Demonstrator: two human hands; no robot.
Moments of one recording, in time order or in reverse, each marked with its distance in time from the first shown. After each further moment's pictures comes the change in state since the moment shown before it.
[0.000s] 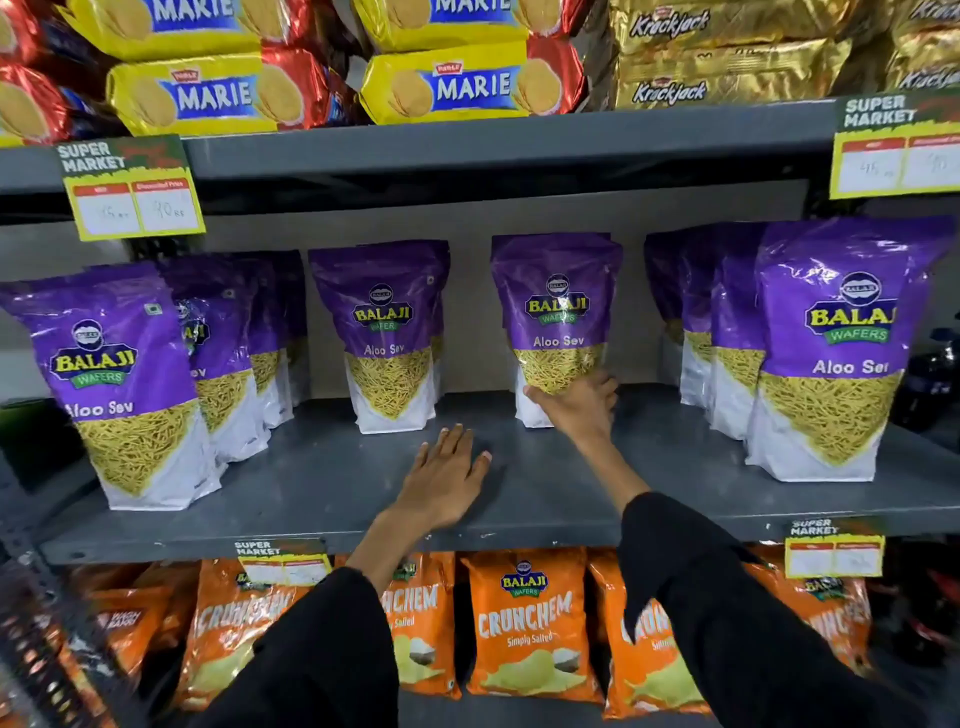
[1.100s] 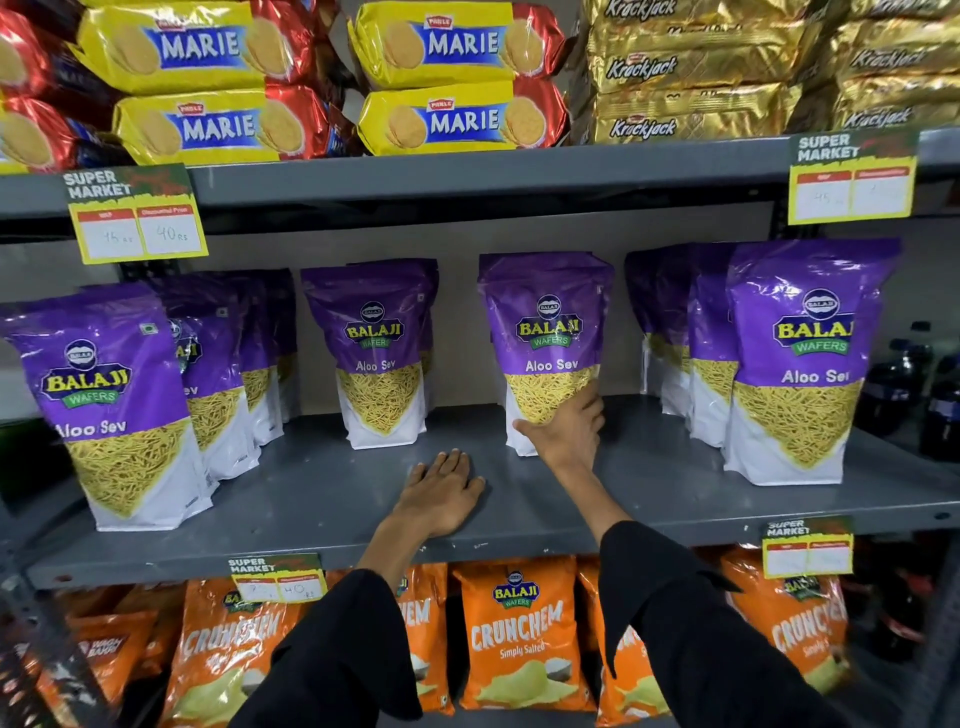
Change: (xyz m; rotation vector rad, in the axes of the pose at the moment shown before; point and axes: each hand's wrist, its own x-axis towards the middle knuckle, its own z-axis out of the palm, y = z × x) left_hand 0.012 -0.005 0.007 0.127 -0.115 0.020; right_hand -0.026 0.005 0.000 -0.013 0.100 -0.029
